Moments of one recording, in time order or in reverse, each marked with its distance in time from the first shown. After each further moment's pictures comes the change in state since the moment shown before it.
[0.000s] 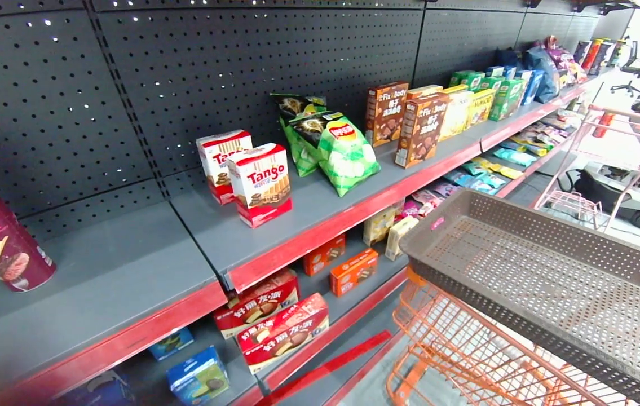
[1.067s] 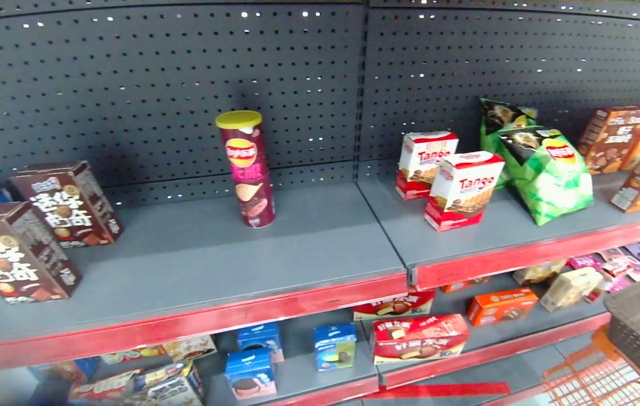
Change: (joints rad) left arm 0.000 0.000 0.000 0.000 0.000 0.001; right arm -0.001 -0.003 0.002 -0.003 -0.001 -0.004
